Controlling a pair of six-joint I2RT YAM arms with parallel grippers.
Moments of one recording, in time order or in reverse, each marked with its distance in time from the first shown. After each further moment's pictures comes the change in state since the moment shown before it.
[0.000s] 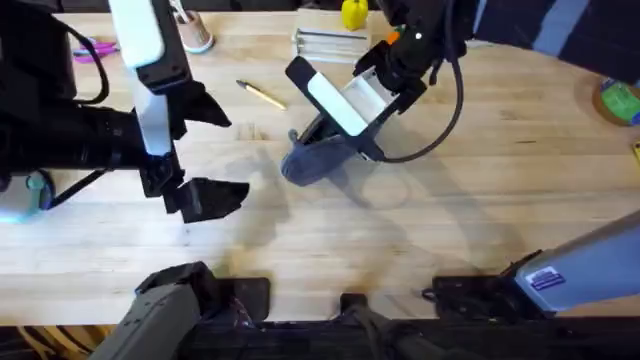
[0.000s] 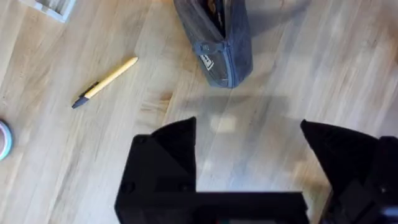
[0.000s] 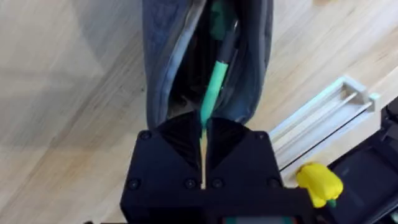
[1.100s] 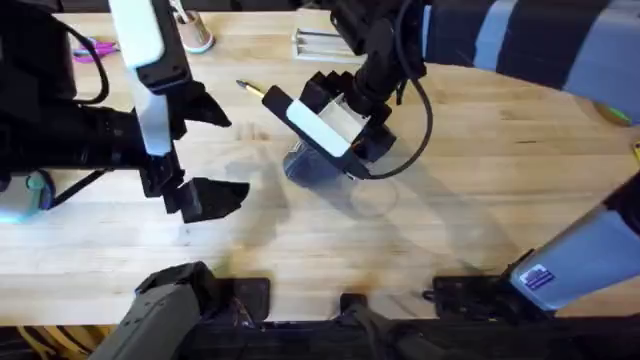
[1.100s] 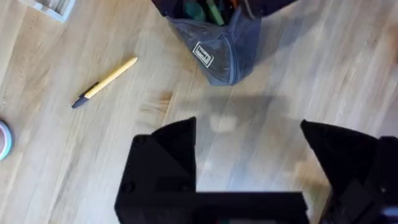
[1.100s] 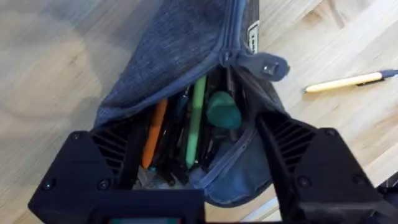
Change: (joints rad) left arm 0.000 0.000 0.000 0.000 0.000 0.000; right arm 0.095 0.103 0.000 0.015 -0.178 -0.021
